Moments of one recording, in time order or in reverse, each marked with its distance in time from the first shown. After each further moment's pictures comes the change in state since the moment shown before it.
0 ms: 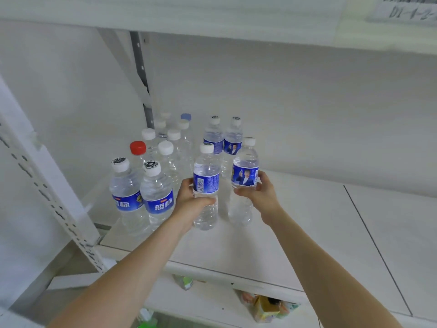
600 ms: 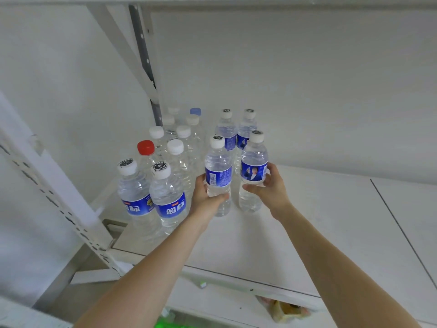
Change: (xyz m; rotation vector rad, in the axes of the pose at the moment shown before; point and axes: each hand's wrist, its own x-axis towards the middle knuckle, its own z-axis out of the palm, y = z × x) left_hand 0.036 -0.028 0.006 0.010 -0.005 0.061; right_hand 0.041 0.031 0.015 -0.087 0.020 -0.122
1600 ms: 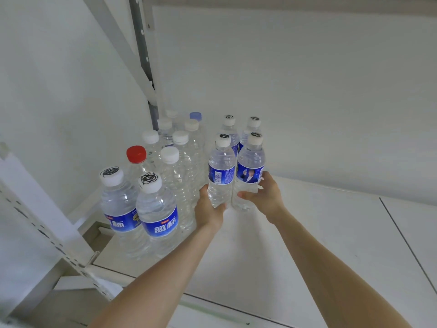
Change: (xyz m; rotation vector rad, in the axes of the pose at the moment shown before) left_hand 0.037 -0.027 0.030 0.216 0.166 -0.008; right_hand 0.044 0.008 0.011 -0.102 -0.045 0.068
